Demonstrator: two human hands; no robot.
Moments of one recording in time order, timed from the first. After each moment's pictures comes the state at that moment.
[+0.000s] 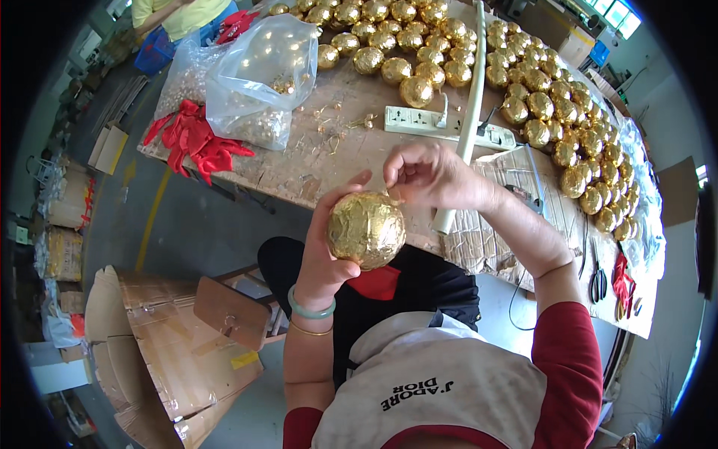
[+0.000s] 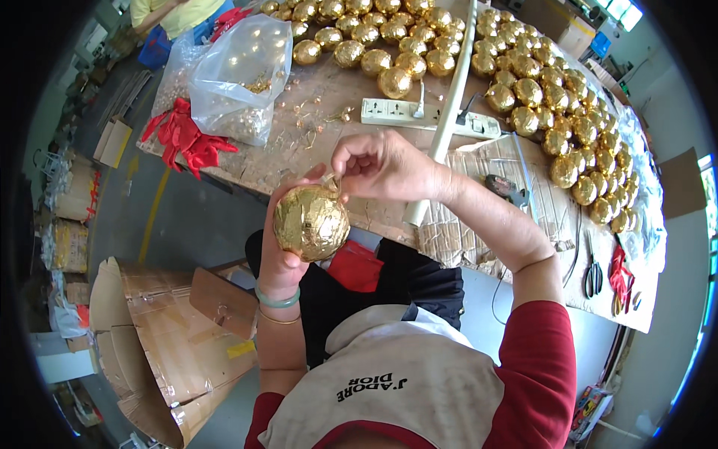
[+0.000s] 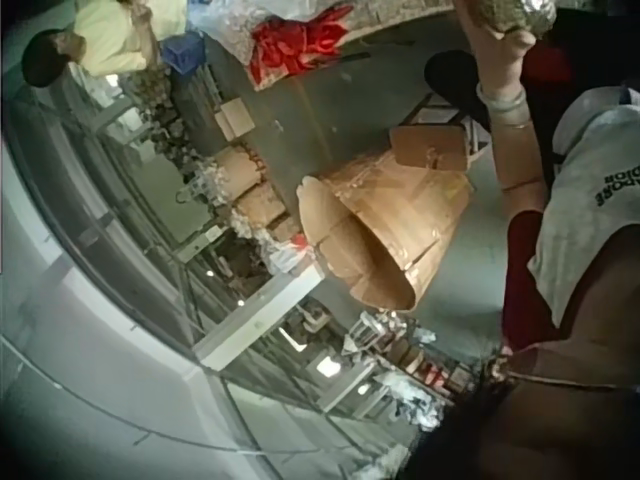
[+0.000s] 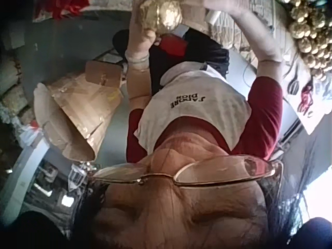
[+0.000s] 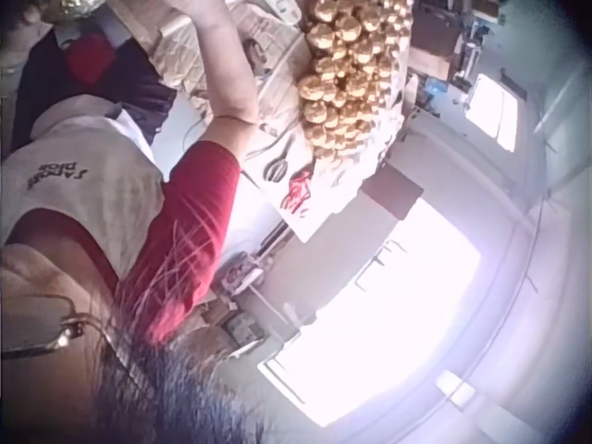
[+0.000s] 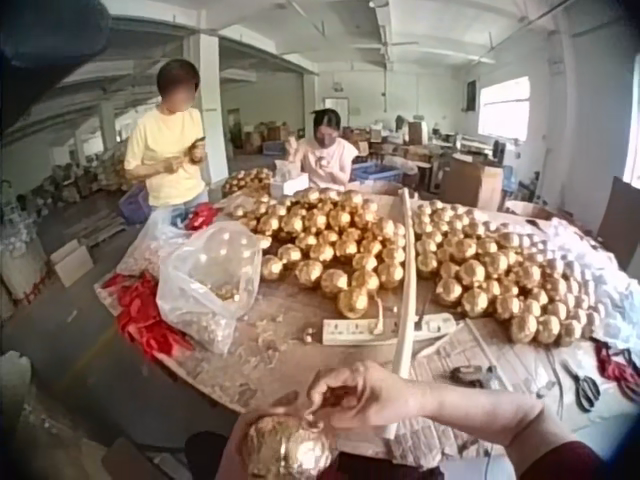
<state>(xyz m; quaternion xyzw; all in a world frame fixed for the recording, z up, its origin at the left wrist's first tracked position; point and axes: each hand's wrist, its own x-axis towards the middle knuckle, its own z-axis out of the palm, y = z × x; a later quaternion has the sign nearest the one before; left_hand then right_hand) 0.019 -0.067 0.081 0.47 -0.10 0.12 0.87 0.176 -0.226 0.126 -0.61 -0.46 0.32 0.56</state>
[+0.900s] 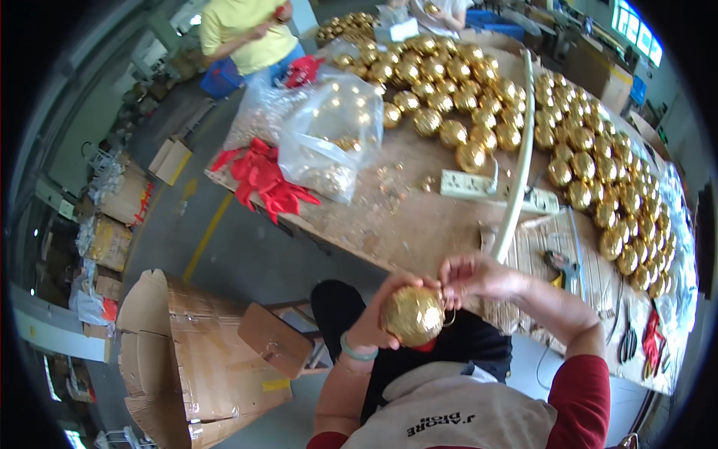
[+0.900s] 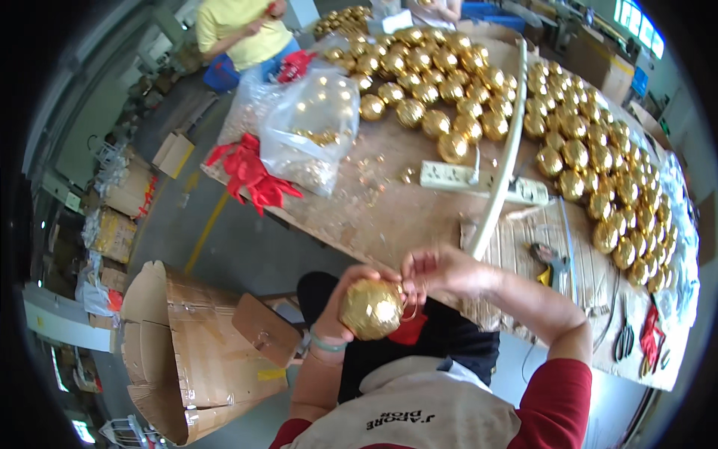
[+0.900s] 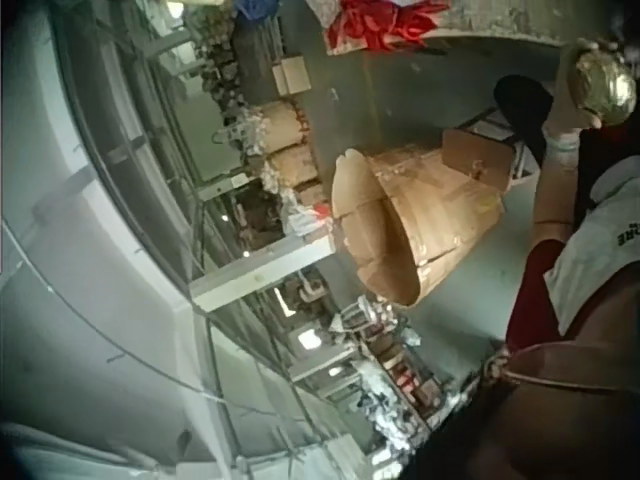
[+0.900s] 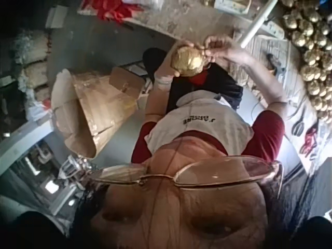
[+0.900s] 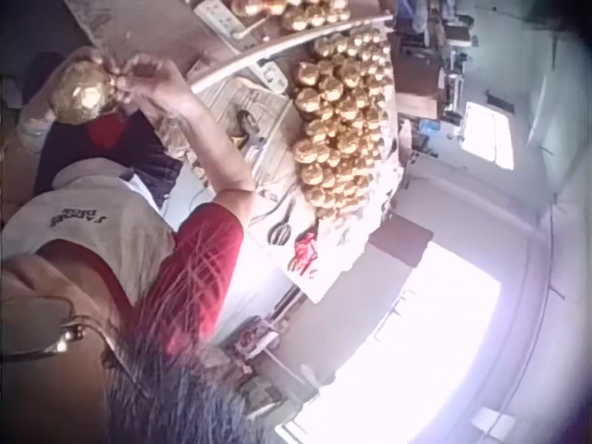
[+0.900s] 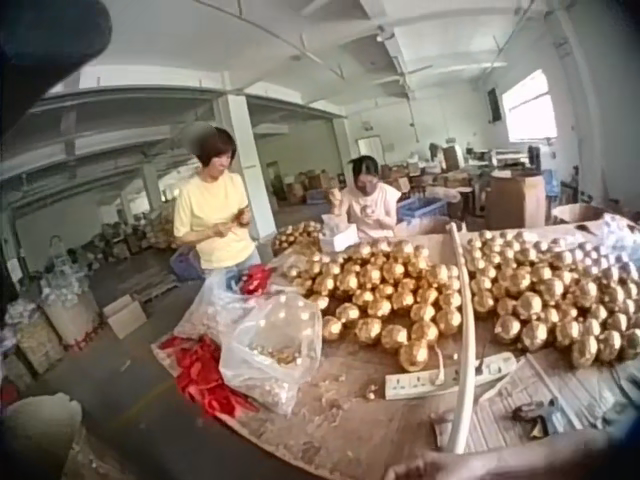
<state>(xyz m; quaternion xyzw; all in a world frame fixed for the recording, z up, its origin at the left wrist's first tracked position) 0.001 -0.068 0.060 0.38 -0.18 0.03 0.91 0.156 -0.247 0.094 -0.45 -0.27 0.60 0.60</state>
